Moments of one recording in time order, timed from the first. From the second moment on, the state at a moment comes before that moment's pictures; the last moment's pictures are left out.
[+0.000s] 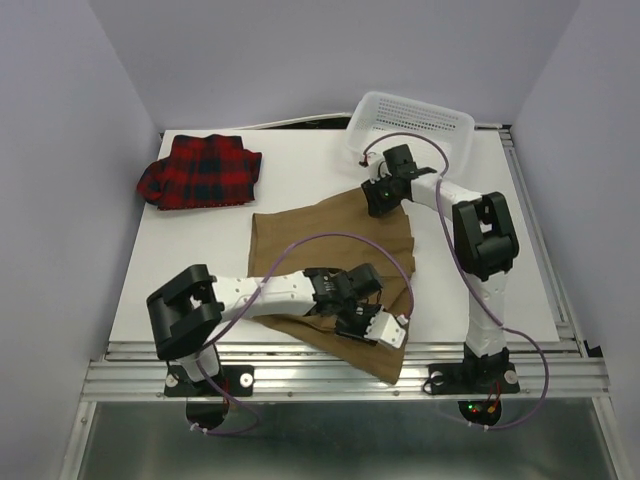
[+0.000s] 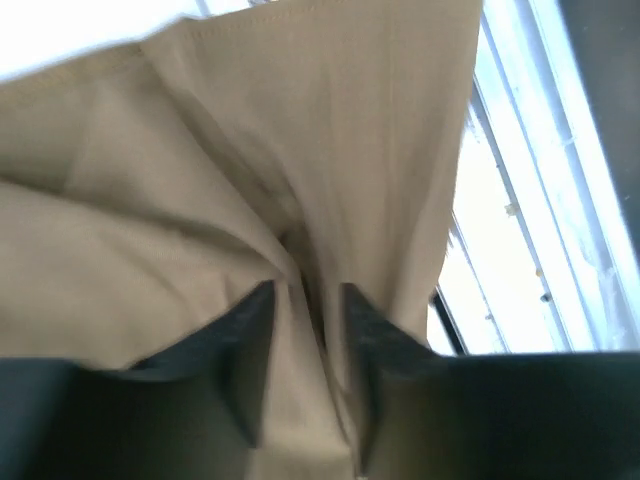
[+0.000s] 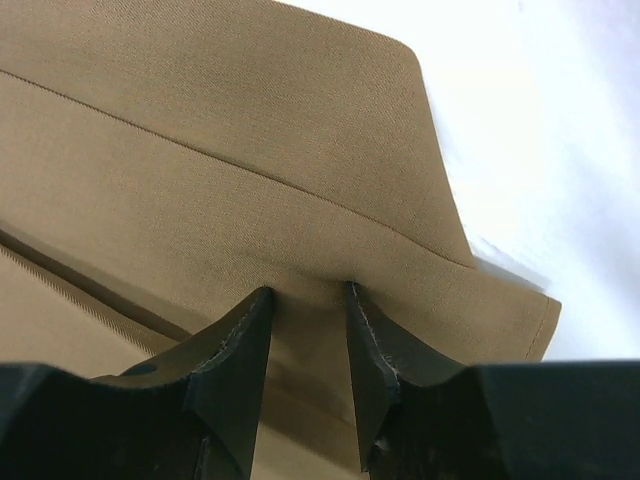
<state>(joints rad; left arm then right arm) -1.21 1.65 1.04 -0.50 0.41 0.74 0.32 2.14 1.57 -0.40 -0.25 -0.23</state>
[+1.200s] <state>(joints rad) -0.64 1.26 0.71 -0.83 0.23 0.95 0.58 1.34 1.02 -1.05 -0.37 -0.68</state>
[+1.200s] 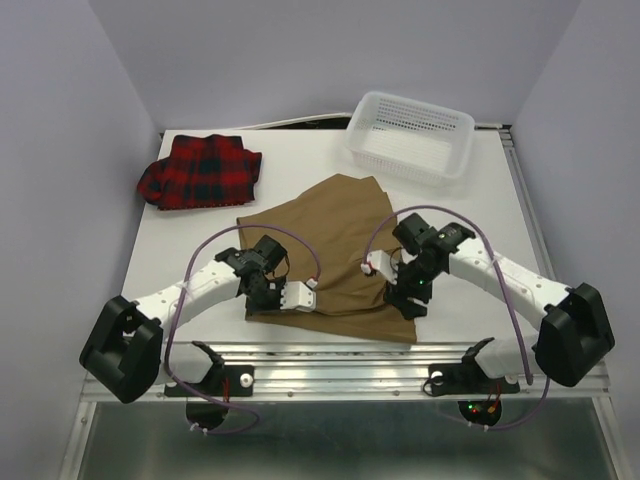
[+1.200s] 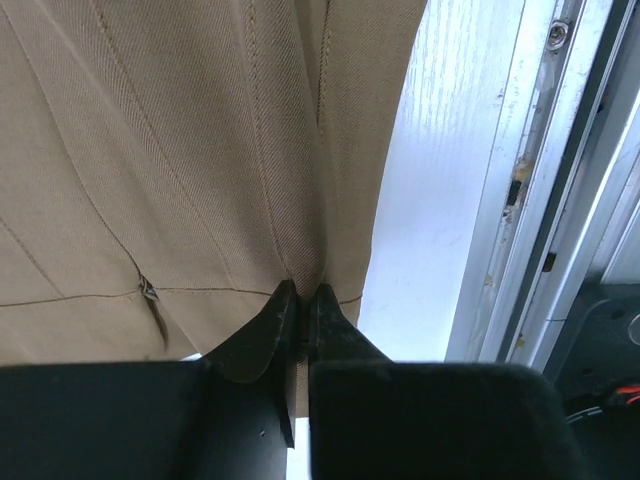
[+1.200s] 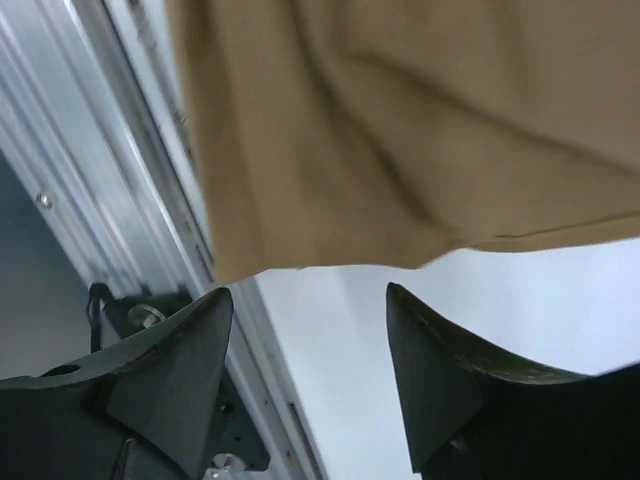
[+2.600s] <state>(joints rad) -0.43 1.17 0.96 -1.09 0.43 1.04 0.81 1.16 1.19 -0.96 -0.32 -0.66</state>
